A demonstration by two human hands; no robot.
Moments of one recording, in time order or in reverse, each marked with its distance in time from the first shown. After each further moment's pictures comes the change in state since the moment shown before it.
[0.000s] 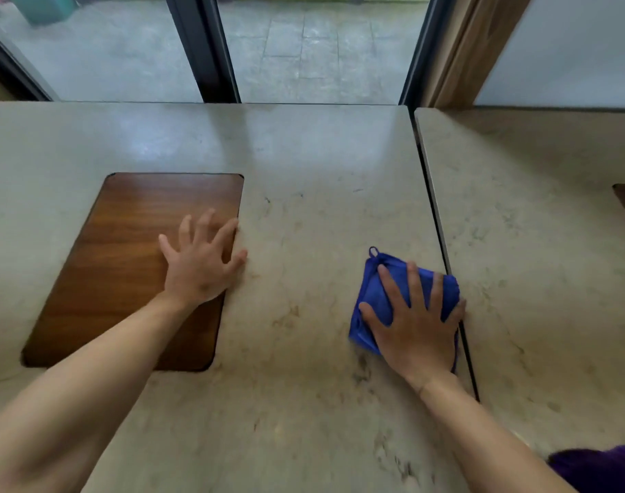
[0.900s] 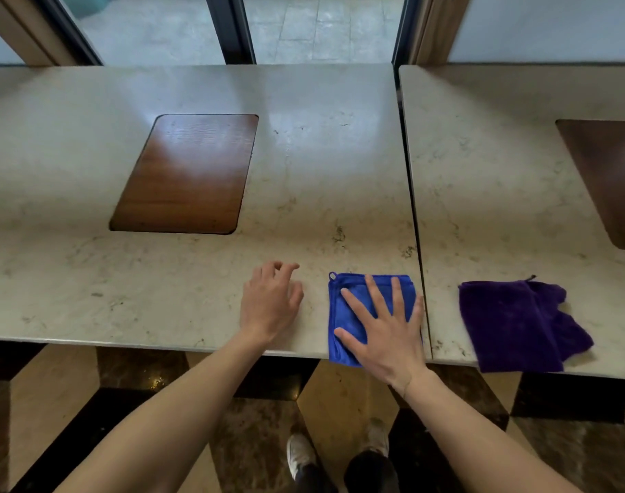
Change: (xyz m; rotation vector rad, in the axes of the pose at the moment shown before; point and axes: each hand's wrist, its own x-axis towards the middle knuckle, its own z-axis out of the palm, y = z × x) left_hand -0.292 0.130 0.014 -0.216 0.098 0.009; right_hand -0.238 0.049 -0.001 0.004 -0.089 -0.347
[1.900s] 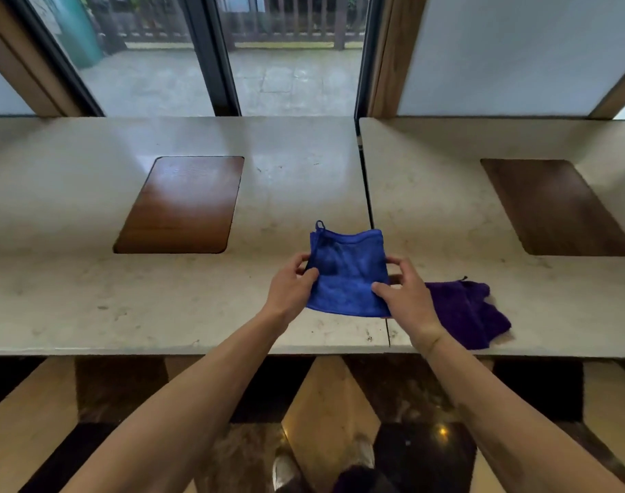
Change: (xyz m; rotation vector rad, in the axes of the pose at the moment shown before) left_hand -0.017 0.104 -0.084 -0.981 -0.234 -0.263; right_hand -0.034 0.031 -0.144 1.159 0.167 0.400
